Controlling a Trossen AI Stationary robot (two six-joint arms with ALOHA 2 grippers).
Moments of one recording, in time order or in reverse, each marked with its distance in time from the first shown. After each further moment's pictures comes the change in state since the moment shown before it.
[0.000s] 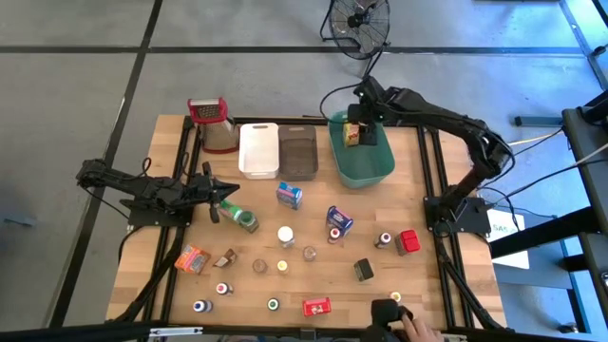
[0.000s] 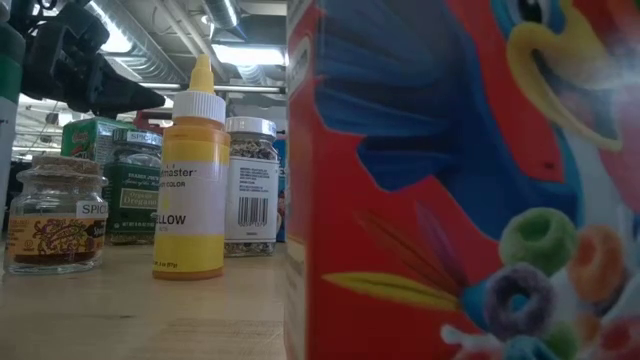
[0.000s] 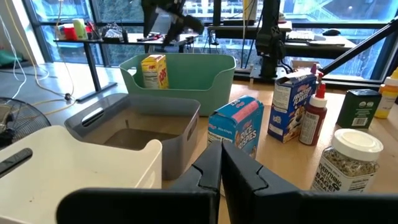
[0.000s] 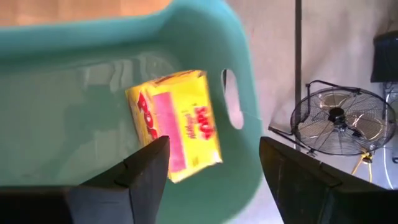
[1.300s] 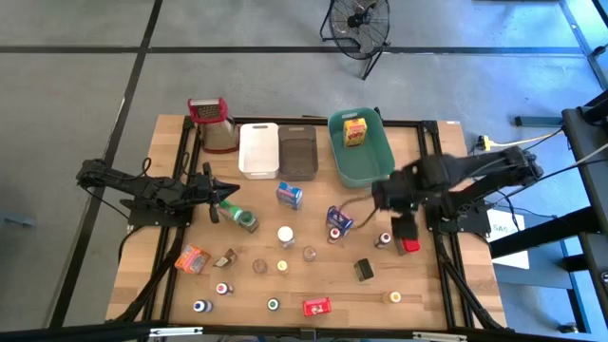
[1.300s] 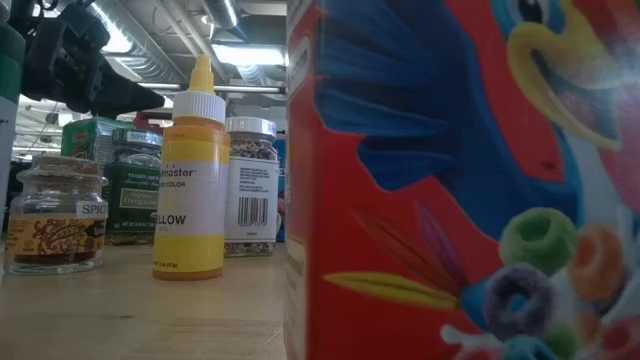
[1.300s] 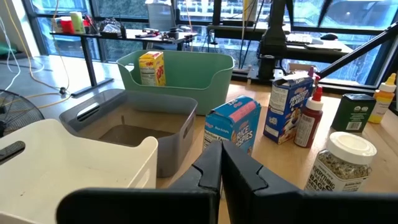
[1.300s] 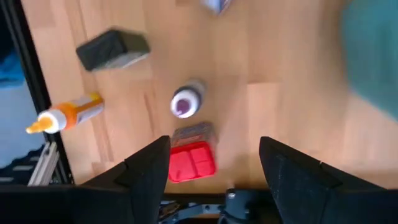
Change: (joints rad) left arm 0.000 0.000 0.000 -0.006 0.007 -0.042; right arm 0.898 -0.259 -0.019 -0.657 -0.283 1.058
